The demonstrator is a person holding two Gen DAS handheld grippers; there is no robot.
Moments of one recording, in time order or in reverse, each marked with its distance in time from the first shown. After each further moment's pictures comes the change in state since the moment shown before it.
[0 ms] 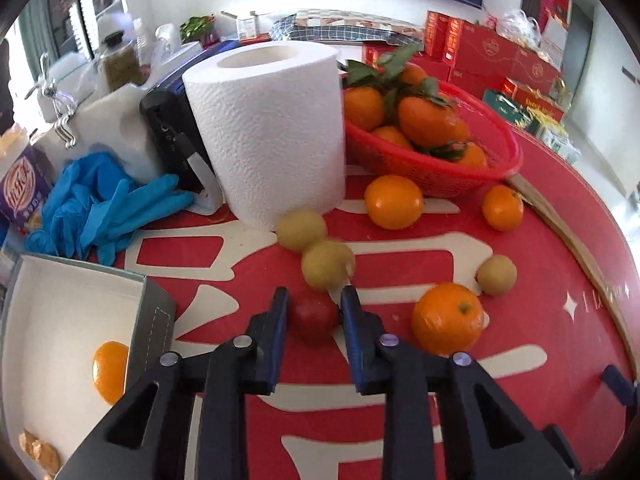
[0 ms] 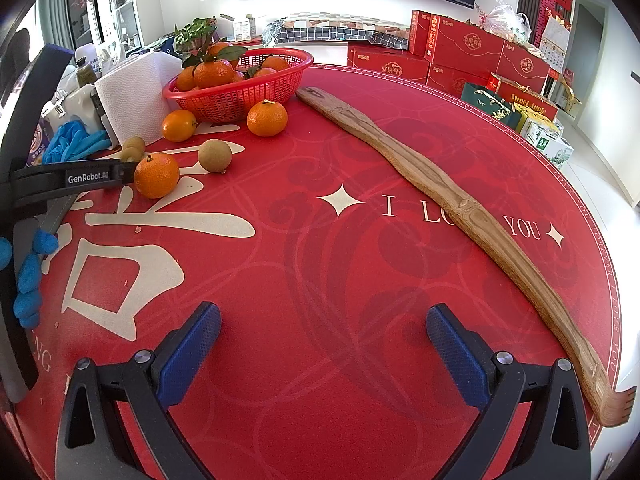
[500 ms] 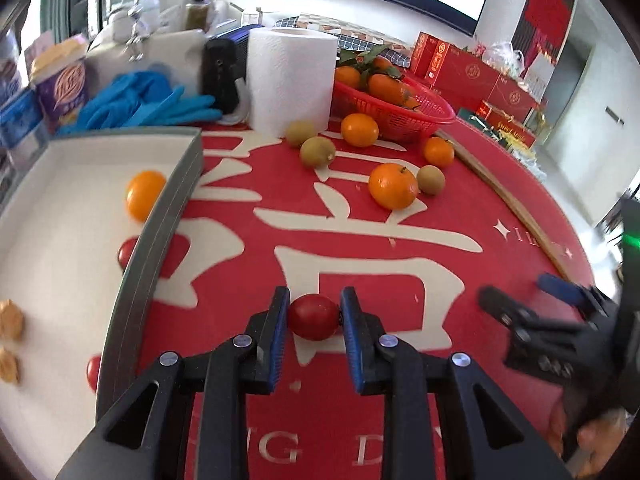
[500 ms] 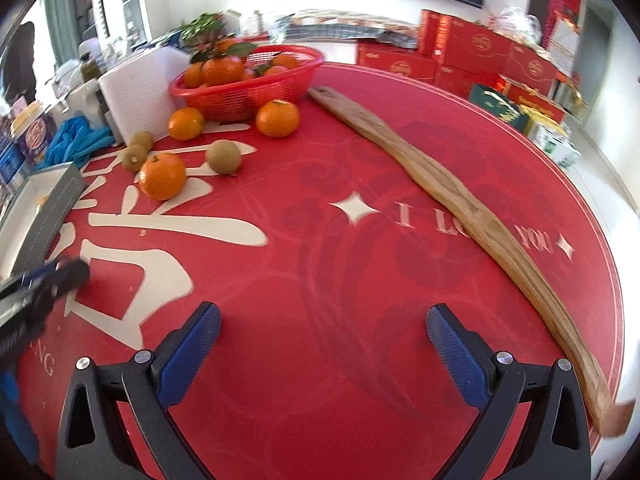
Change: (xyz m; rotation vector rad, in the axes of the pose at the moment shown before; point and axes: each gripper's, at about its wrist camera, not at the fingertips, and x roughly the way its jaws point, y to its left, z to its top) left arm -0.059 0.021 -0.081 -0.129 -0.020 -0.170; right arm 0.009 0.012 0.015 -0.056 0.034 0.042
